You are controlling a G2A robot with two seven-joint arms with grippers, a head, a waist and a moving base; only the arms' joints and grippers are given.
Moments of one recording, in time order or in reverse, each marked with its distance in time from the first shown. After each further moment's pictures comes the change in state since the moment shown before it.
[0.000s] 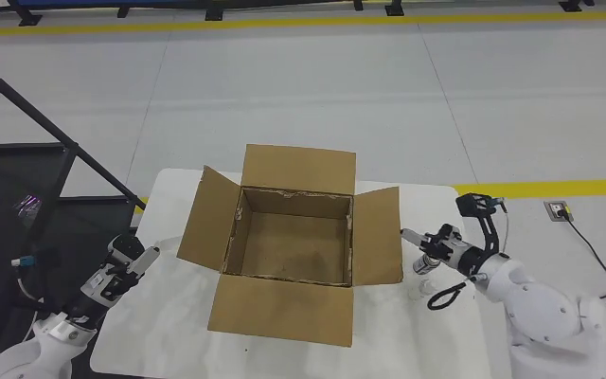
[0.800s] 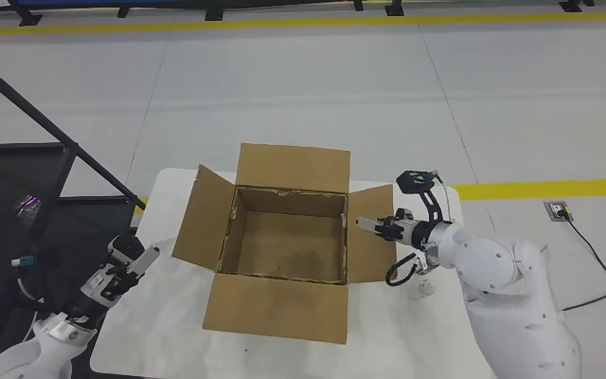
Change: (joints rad) left arm 0.000 0.000 0.000 0.000 0.000 0.000 0.000; right arm 0.208 0.011 -0.210 0.123 -0.004 0.066 0.039
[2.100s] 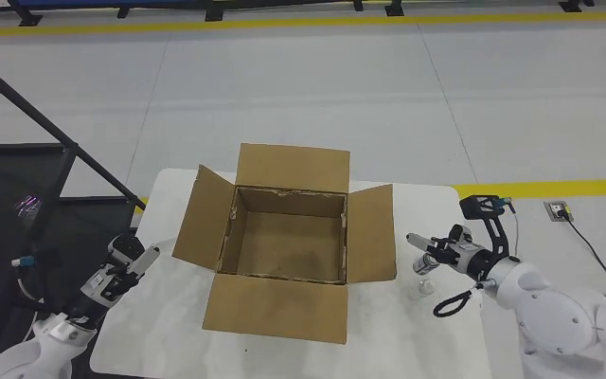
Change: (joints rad) left arm 0.000 0.000 0.000 0.000 0.000 0.000 0.000; right arm -0.298 0.050 0.252 -0.270 -0.069 -0.062 -0.026
